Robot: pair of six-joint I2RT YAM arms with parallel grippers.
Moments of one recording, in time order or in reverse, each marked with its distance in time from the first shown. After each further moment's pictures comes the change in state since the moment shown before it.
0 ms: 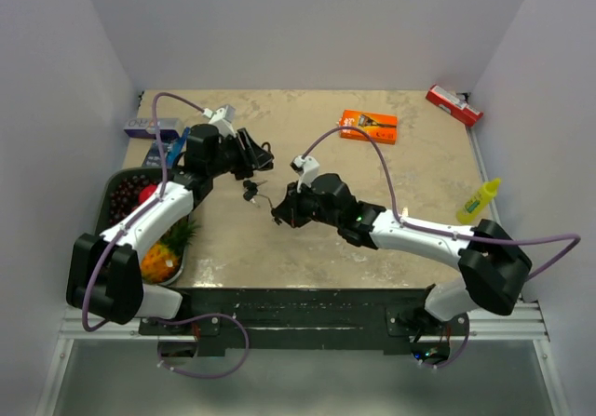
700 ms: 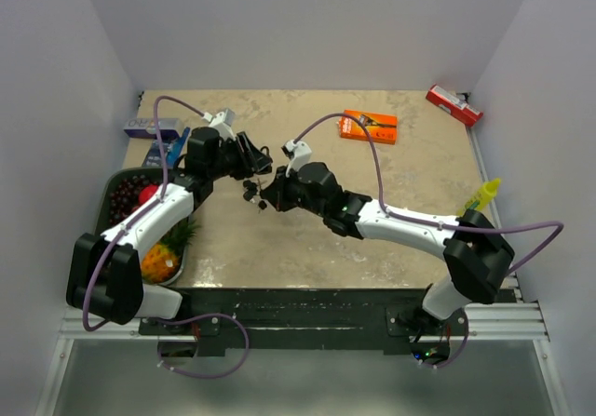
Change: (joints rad) left arm 0.004 -0.002 -0.022 -0.006 -0.021 -0.002; right arm 0.027 0.117 0.145 0.029 0.124 0.045
